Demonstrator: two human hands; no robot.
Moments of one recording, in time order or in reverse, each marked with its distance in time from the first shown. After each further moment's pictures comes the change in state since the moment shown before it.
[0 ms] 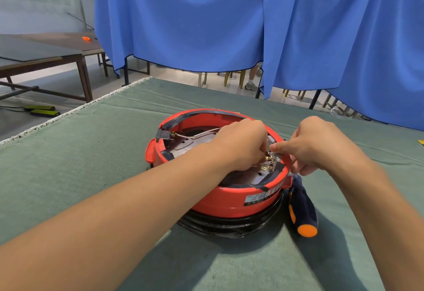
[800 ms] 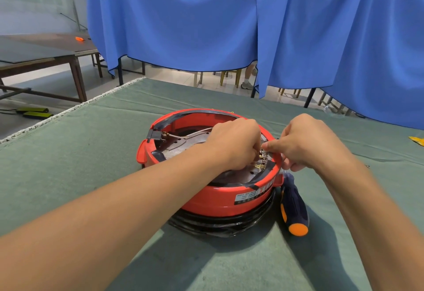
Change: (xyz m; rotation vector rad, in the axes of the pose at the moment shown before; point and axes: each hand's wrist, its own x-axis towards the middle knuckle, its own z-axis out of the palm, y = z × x) left_hand 0.002 0.005 0.001 0.077 0.024 0.014; right_hand 0.004 0.005 0.003 -0.031 0.079 -0.034
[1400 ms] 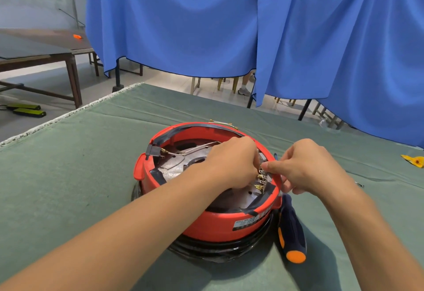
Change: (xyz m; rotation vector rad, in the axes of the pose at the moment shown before) left_hand -0.003 -0.001 -0.008 -0.249 -0.063 -0.092; right_hand -0.002 0.001 -0.002 0.028 -0.017 0.016
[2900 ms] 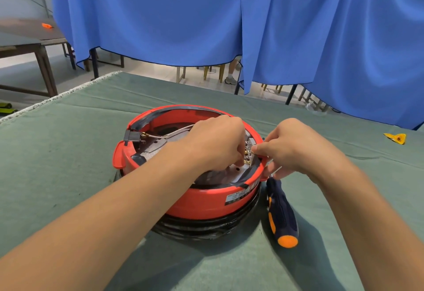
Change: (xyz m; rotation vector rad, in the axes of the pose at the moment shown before) left_hand 0.009 -0.003 -0.006 0.214 -0.041 0.089; right_hand 0.008 0.000 -0.002 0.125 -0.153 0.026
